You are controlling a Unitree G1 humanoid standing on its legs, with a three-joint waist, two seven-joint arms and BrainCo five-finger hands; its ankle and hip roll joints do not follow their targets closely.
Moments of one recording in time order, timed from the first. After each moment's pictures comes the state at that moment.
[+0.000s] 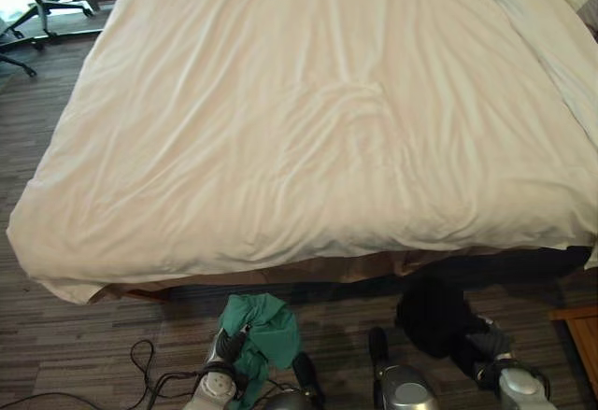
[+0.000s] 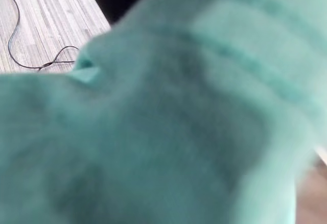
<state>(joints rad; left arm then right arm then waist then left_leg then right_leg) 0.06 0.27 -0.18 0.80 0.08 -0.06 0.16 0.15 -0.37 0.12 0.65 0.14 -0.04 -0.09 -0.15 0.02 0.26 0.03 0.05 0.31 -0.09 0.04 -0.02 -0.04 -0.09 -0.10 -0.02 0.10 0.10</state>
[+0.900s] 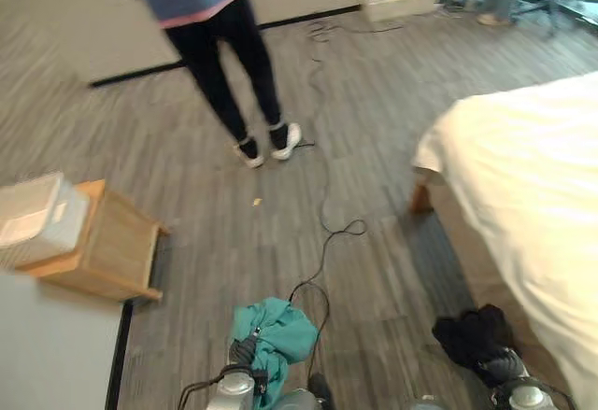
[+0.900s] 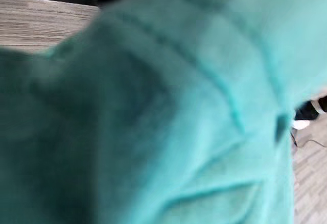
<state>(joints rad) -0.03 0.19 -0.17 0.94 -0.11 -0.05 0.15 0.14 -0.40 0.12 0.83 0.03 0.02 -0.17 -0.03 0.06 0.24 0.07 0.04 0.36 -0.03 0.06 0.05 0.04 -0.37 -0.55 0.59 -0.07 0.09</state>
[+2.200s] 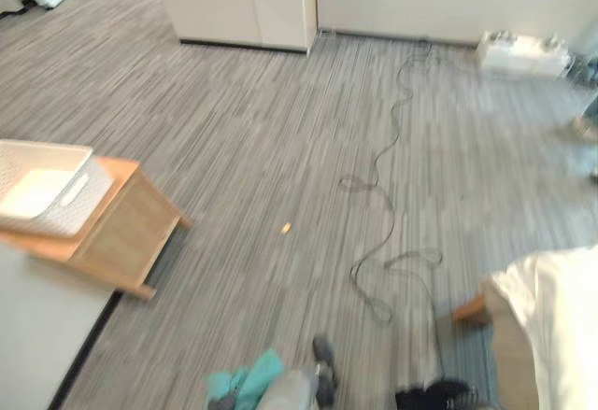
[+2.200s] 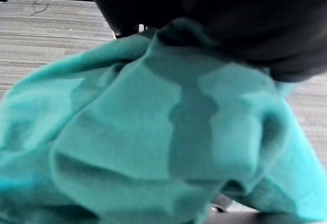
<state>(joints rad) -0.04 0.22 -0.18 1.30 -0.02 0.01 0.18 -0.03 -0.20 0.27 1.28 0.04 0.03 -0.24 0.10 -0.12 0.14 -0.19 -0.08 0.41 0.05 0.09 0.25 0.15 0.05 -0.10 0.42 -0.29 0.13</state>
